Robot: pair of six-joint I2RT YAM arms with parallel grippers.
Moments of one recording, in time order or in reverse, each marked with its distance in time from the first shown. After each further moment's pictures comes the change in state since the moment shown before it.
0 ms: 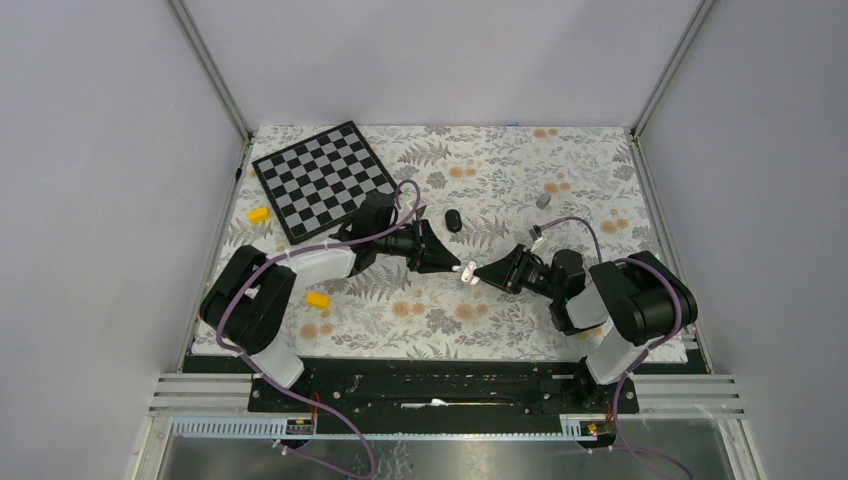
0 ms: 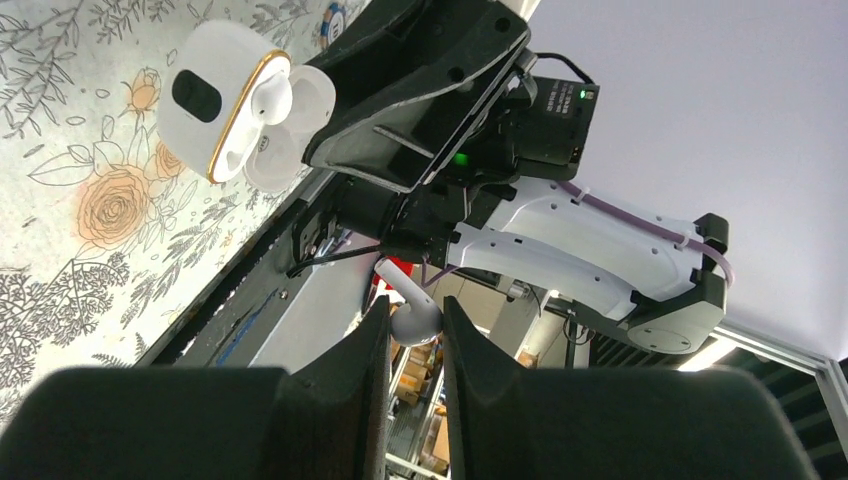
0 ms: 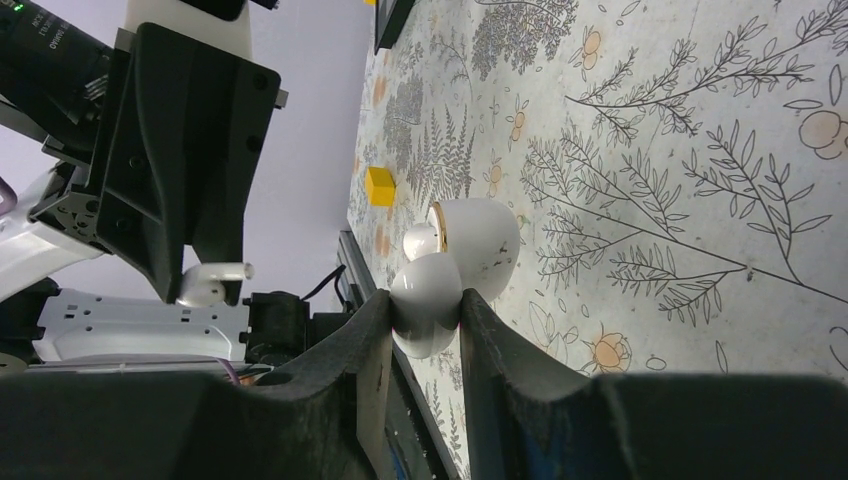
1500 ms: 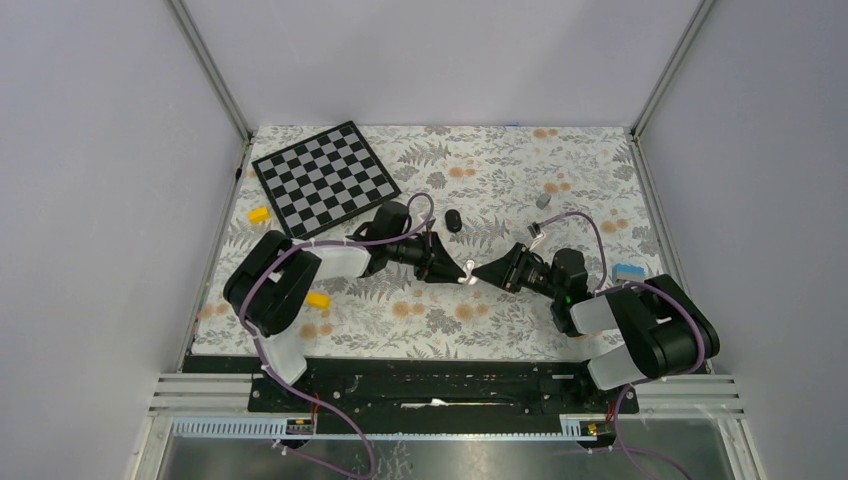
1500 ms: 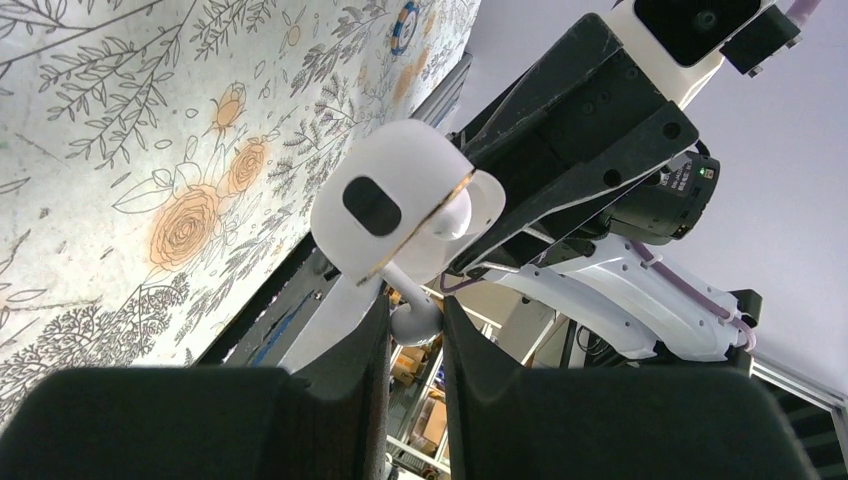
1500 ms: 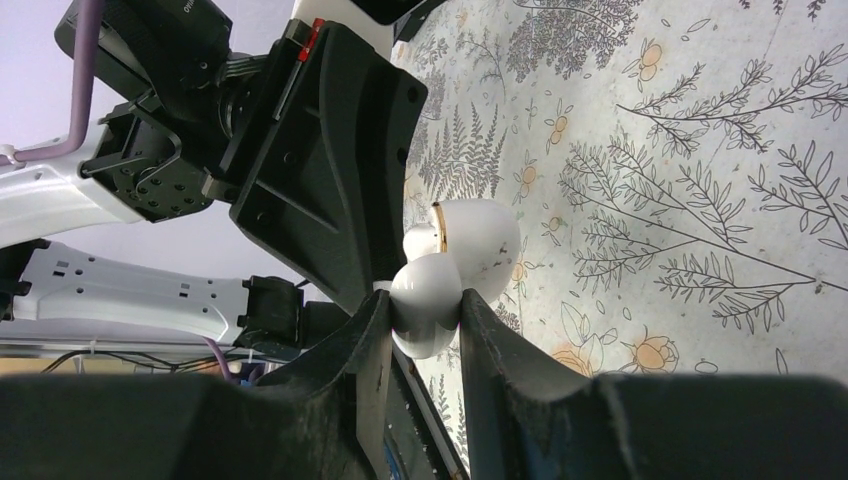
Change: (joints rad) left arm -0.044 0.148 0.019 0.004 -0.007 0.022; right arm 0.040 -0.187 -0.002 -0.151 0.026 -0.068
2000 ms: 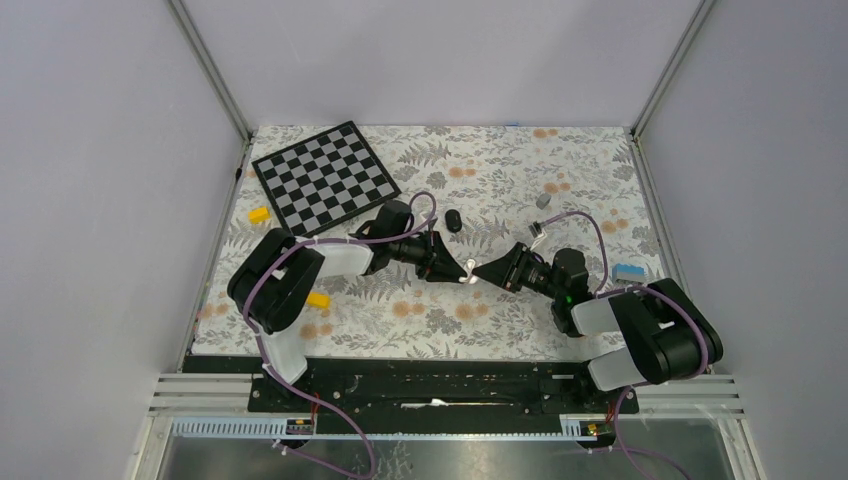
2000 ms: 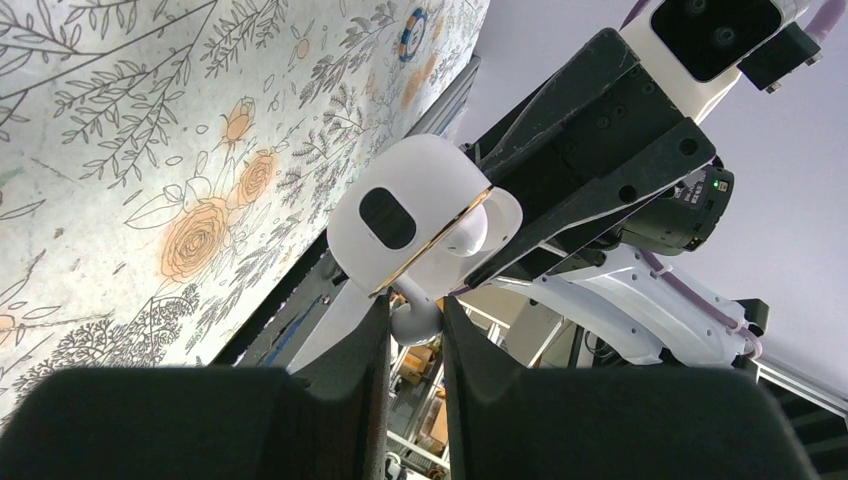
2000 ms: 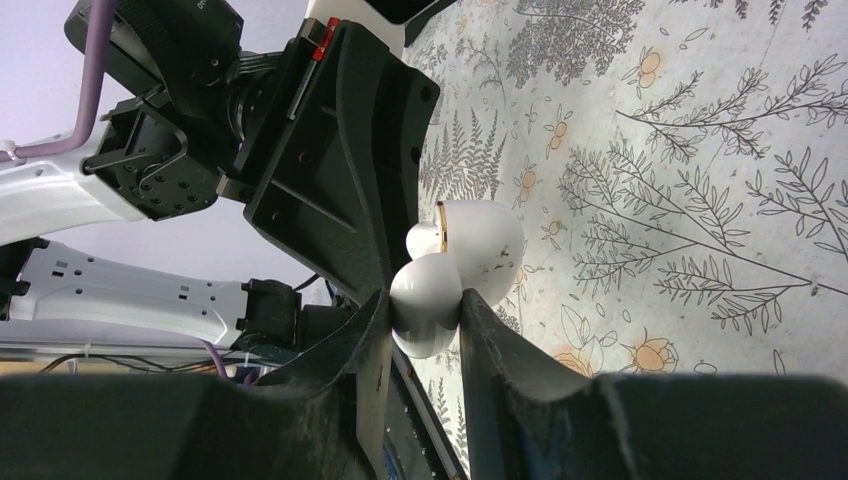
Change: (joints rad) left arm 0.000 0.028 0.022 -0.009 -0.004 0.020; right arm 0.002 -0.026 0.000 -0.027 0.006 -0.008
